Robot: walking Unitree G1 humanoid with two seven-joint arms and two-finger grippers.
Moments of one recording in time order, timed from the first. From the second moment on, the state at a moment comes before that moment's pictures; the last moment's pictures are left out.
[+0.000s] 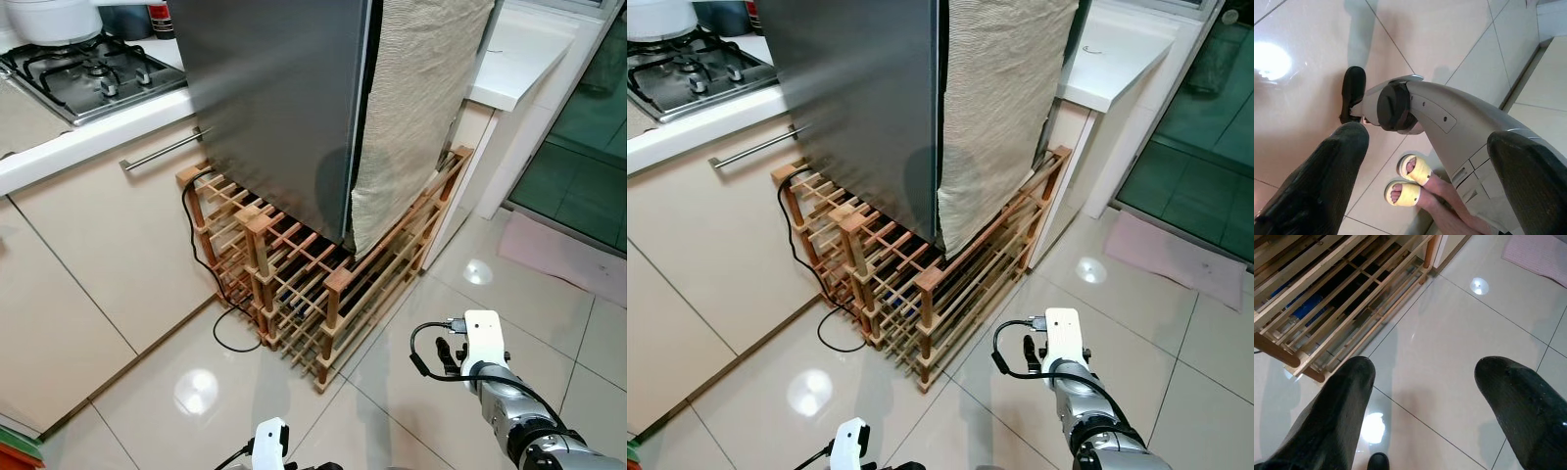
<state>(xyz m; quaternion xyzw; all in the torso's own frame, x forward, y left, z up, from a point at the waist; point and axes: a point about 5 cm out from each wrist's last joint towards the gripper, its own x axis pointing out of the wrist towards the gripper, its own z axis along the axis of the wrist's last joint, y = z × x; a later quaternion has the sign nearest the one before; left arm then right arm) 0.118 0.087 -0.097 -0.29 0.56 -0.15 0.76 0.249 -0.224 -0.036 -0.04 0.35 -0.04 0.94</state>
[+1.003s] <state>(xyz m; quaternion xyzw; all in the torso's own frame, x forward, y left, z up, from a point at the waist) 0.118 0.087 -0.097 -0.29 0.56 -0.15 0.76 0.249 -0.224 -0.036 -0.04 0.35 -0.04 0.94</state>
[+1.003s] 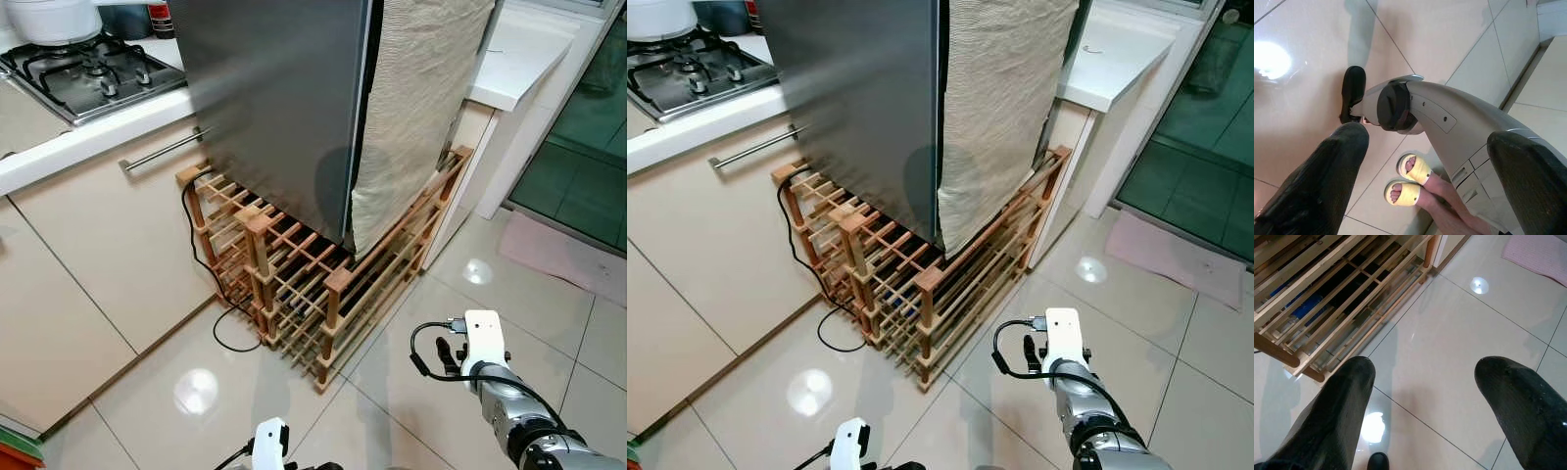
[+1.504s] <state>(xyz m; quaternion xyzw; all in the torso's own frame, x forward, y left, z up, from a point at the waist) 0.118 0.087 -0.097 -0.29 0.56 -0.15 0.76 0.249 -0.224 -0.036 -0.04 0.35 -0.04 0.94</state>
